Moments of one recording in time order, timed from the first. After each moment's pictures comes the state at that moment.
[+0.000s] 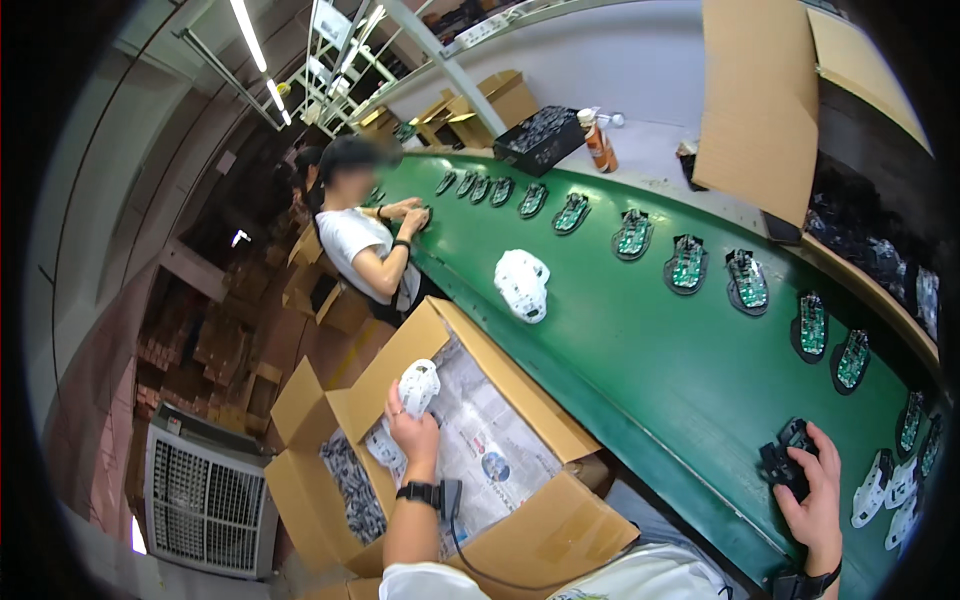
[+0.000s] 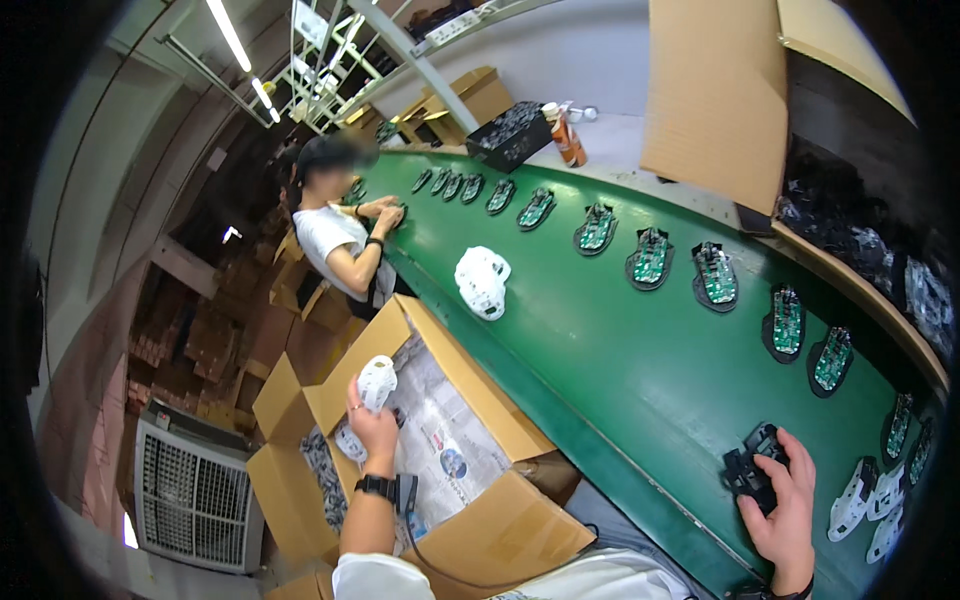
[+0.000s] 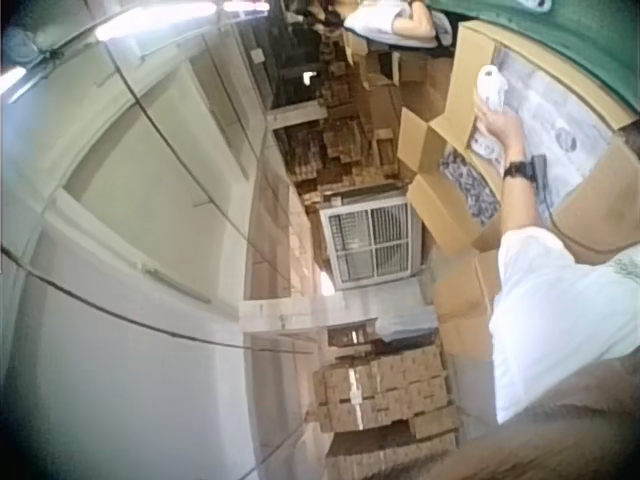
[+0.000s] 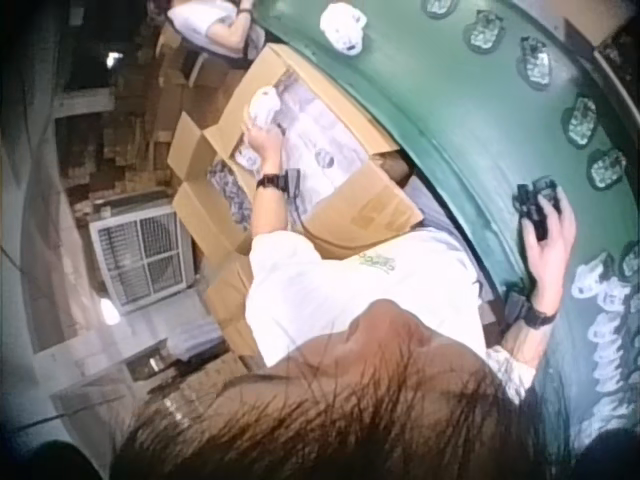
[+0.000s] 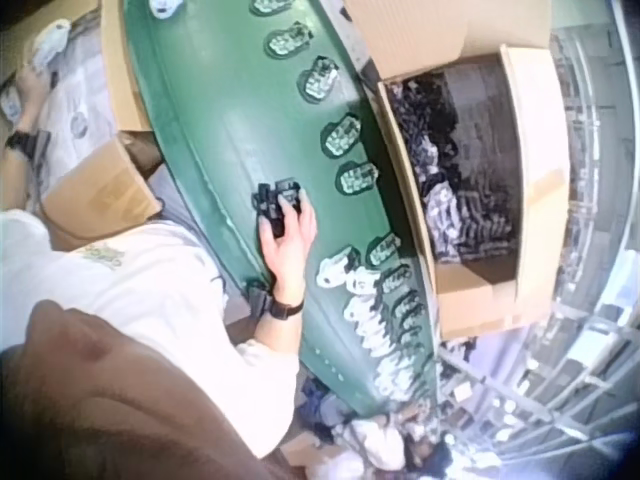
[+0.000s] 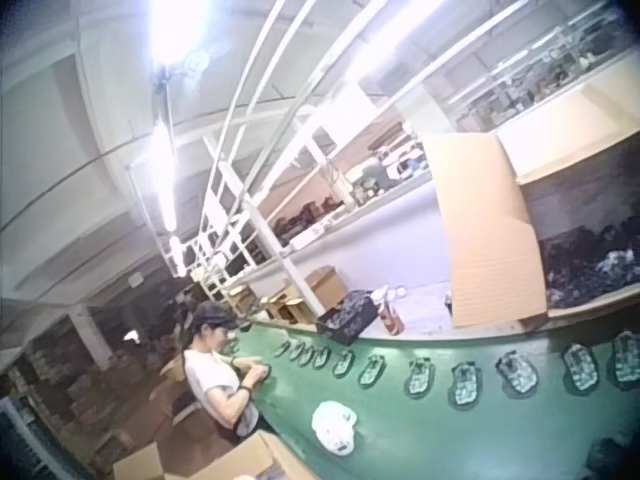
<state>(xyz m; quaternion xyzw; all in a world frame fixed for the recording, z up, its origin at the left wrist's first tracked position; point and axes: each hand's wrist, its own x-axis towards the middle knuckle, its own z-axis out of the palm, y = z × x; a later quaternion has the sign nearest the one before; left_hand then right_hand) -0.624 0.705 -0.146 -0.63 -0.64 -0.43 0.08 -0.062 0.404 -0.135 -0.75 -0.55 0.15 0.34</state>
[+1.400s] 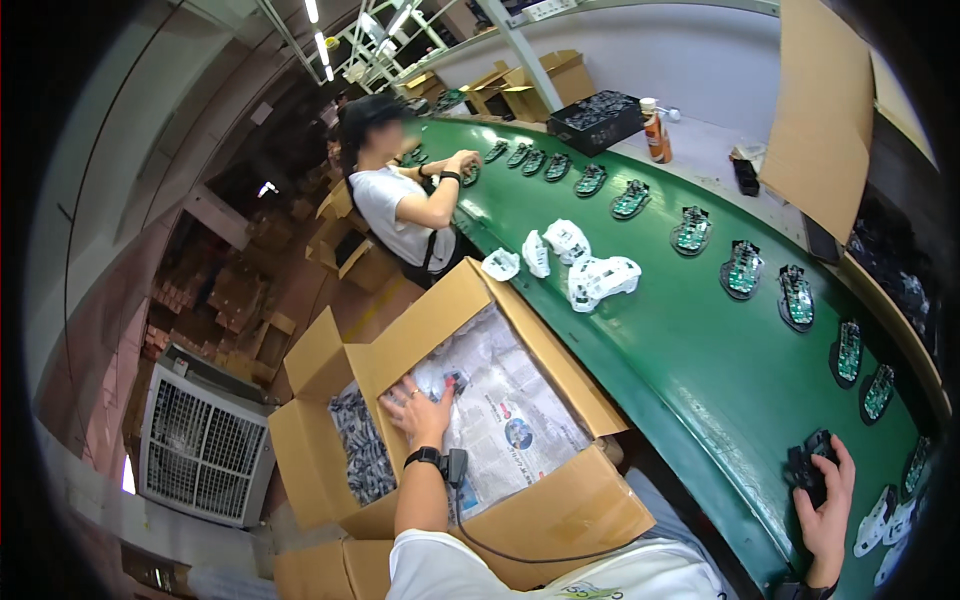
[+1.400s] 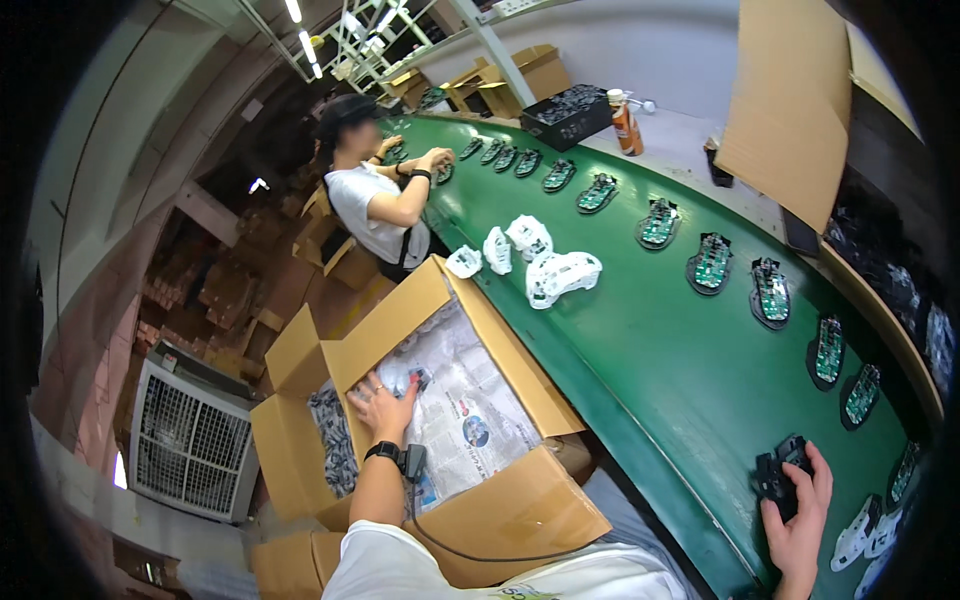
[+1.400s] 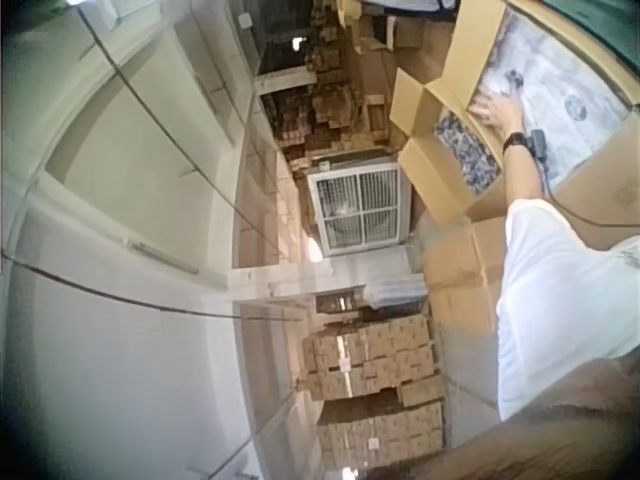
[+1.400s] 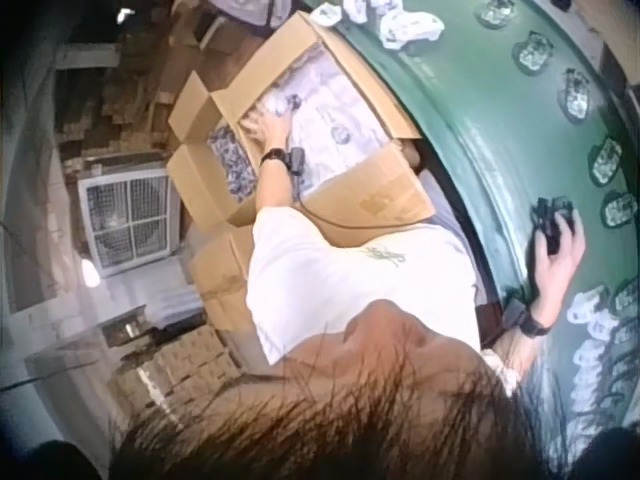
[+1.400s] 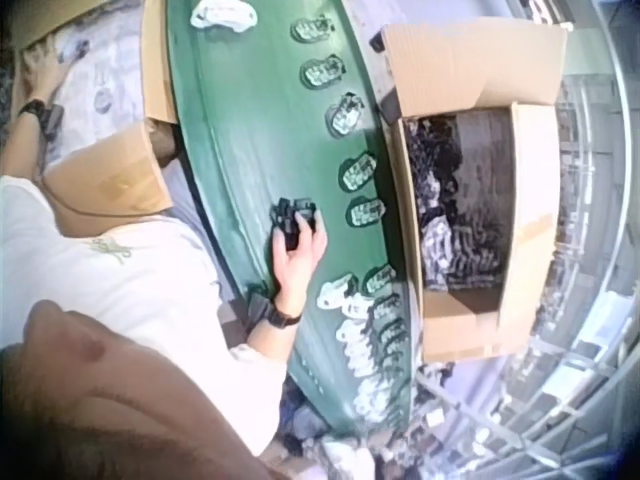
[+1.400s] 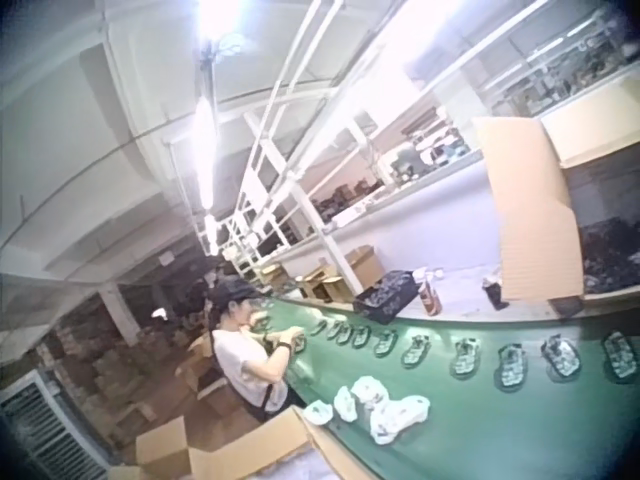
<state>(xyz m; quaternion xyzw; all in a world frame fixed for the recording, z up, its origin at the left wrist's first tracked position) -0.682 0.694 -0.182 -0.46 -0.87 -0.02 0.20 -0.061 0.418 -0.146 -0.75 -0.55 0.14 0.34</state>
